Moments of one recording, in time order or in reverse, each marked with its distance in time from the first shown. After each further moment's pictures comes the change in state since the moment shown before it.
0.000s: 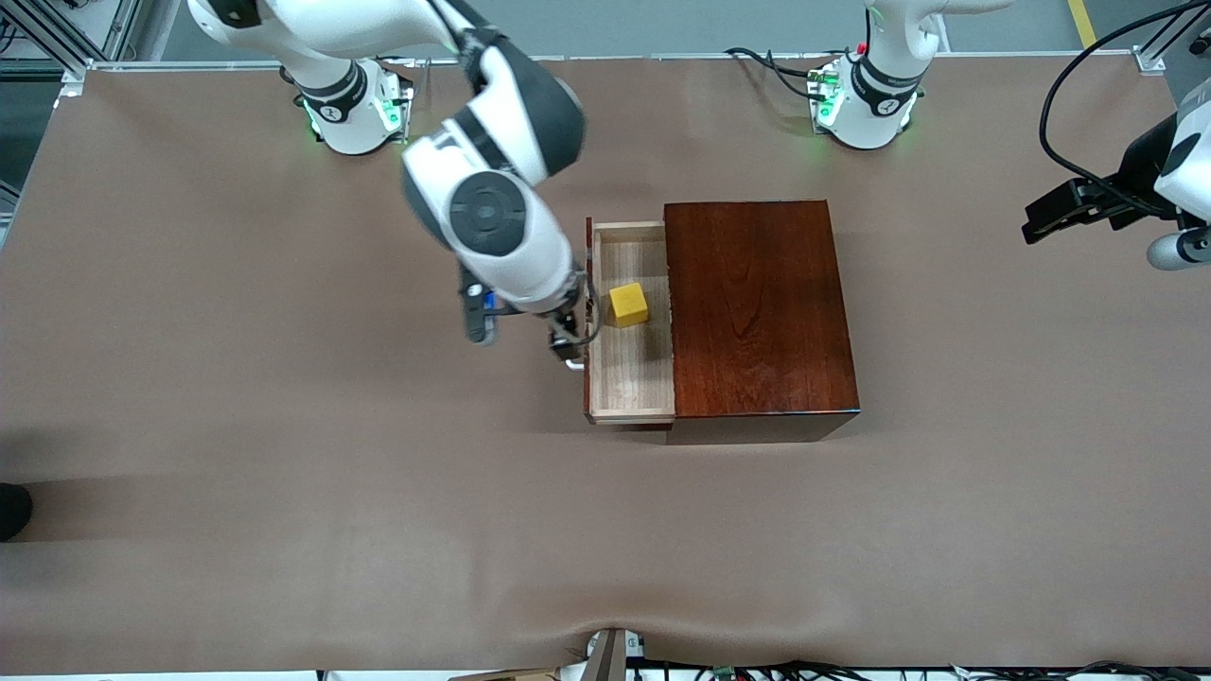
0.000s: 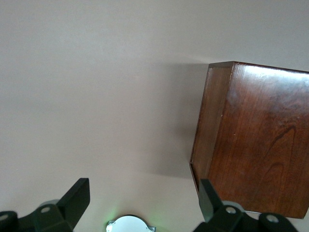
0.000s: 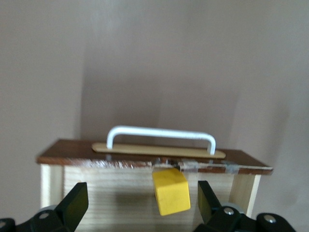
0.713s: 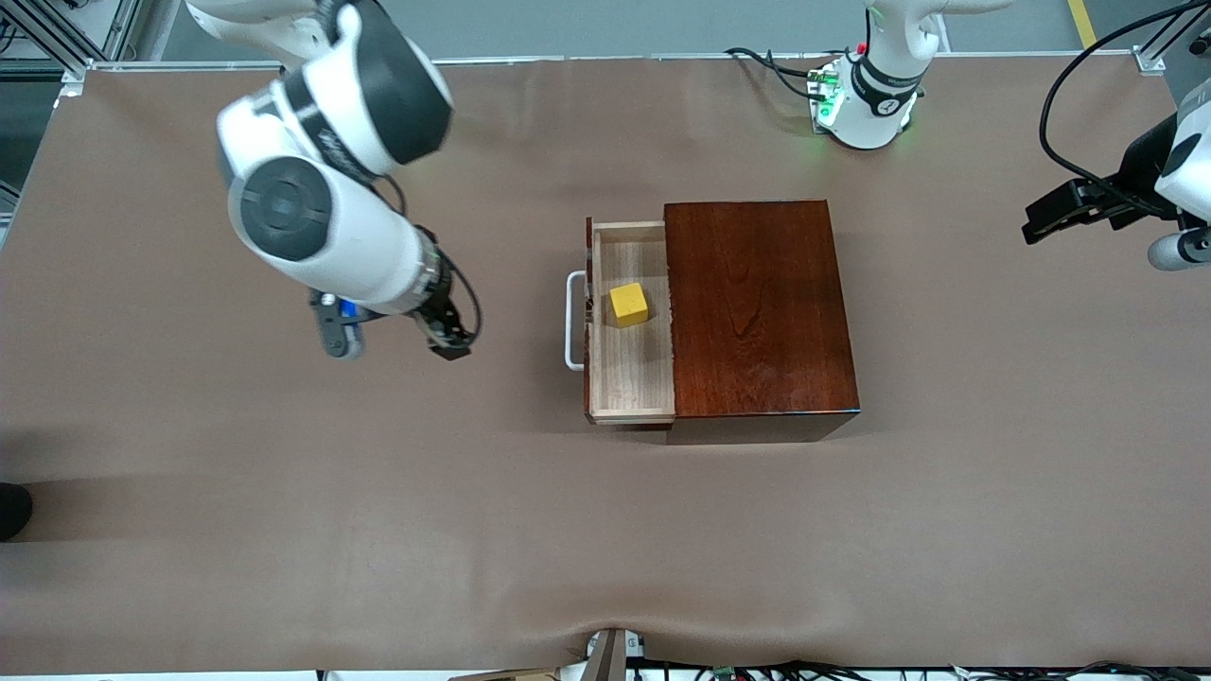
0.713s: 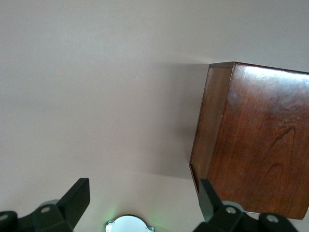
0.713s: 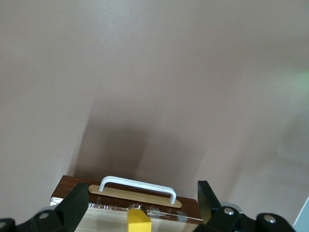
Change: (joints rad) left arm 0.000 0.000 0.000 0.000 0.000 0.000 -0.006; right arm -0.151 -0.138 -0.032 0.005 -0.024 -0.226 -0.357
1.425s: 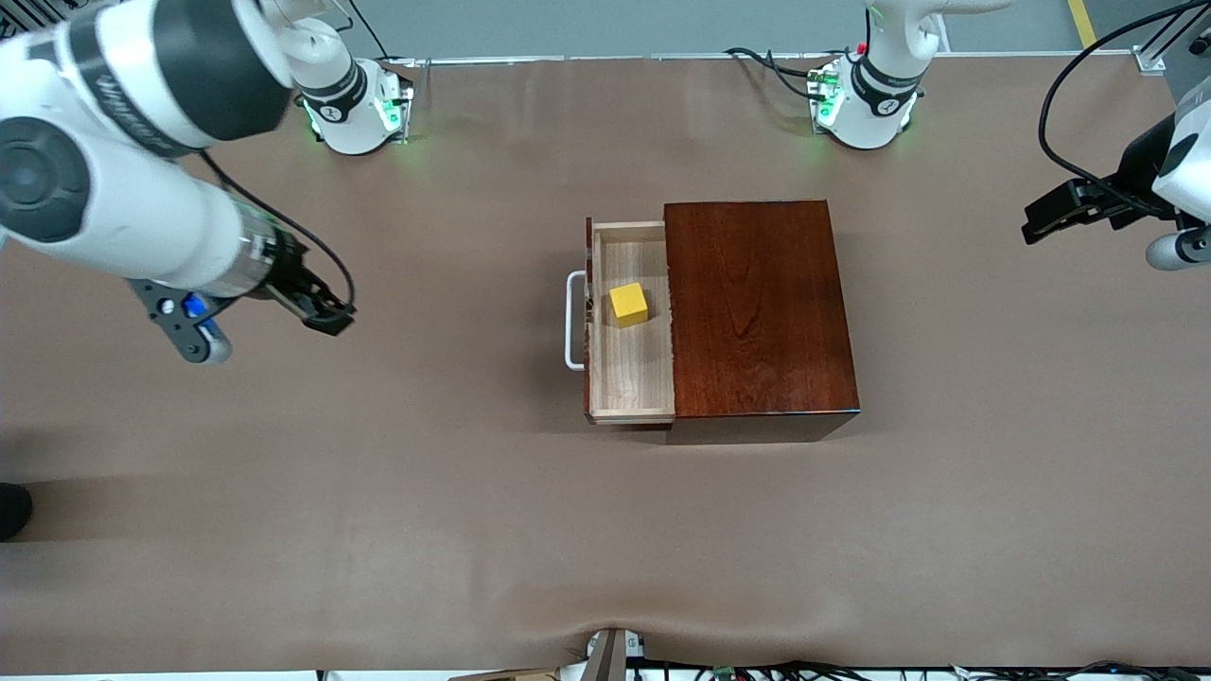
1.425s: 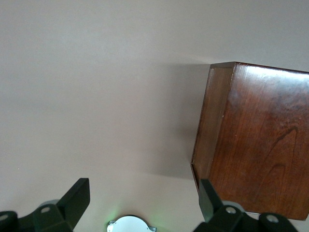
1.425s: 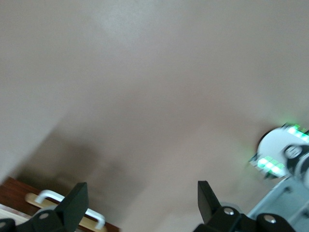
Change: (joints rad) left arm -0.002 0.000 -0.003 0.000 0.009 0.000 0.000; right arm -0.167 -0.089 -0.002 0.000 -0.077 -0.203 -0.584
